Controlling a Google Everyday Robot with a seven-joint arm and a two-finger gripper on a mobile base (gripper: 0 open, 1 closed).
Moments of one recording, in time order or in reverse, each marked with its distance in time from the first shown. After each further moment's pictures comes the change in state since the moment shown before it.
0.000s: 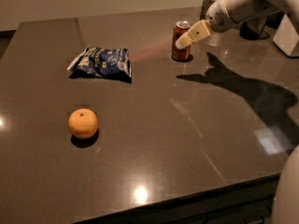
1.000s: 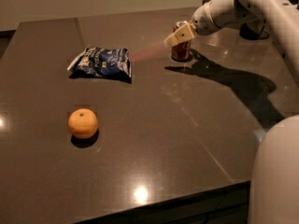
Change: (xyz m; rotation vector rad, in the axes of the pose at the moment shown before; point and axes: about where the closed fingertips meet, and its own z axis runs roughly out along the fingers) arm -0.018 0.003 0.050 -0.074 -0.069 0.013
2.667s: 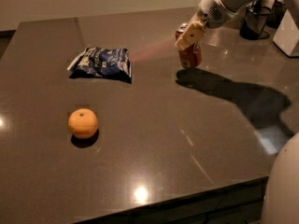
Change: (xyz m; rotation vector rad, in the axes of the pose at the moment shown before) arm 0.006 0.064 -0.066 -0.102 0.227 -0.228
